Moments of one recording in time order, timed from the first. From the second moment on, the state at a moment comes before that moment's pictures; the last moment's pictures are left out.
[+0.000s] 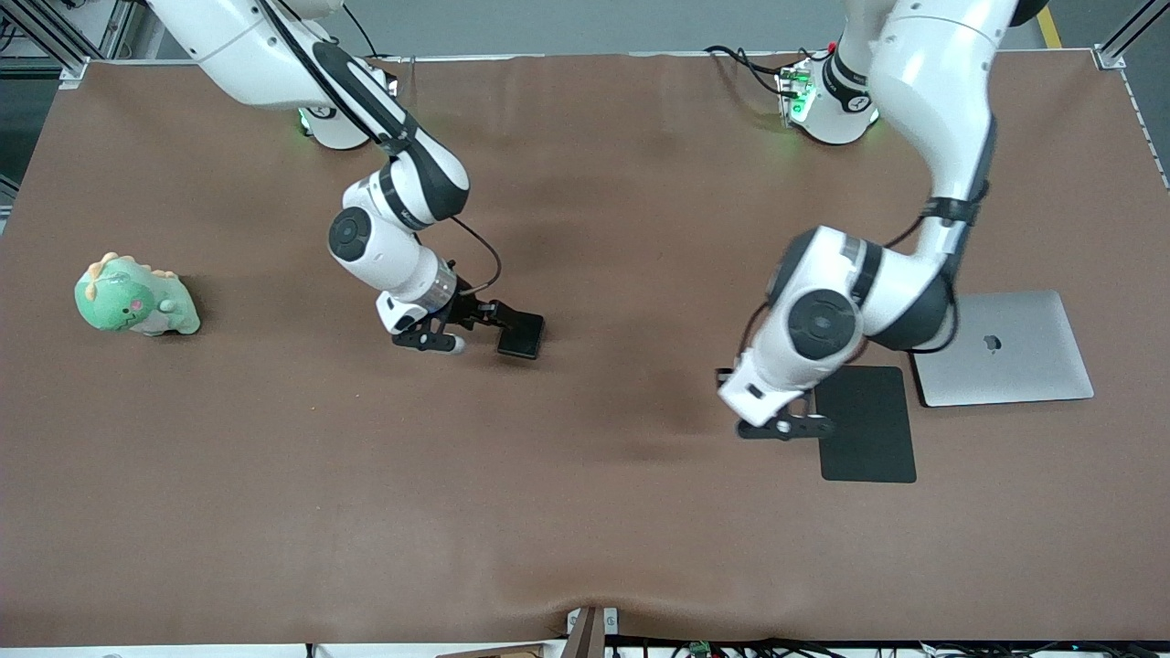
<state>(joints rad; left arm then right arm) -0.32 0.60 -0.07 -1.50 0.08 2.01 -0.39 0.09 0.47 0.48 -2.16 0.29 2.79 0.46</state>
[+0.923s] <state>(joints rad) -0.02 0.74 -0.07 -1.58 0.08 2.26 -0.12 0.08 0.55 0.49 -2.05 0.21 2.68 0.54</state>
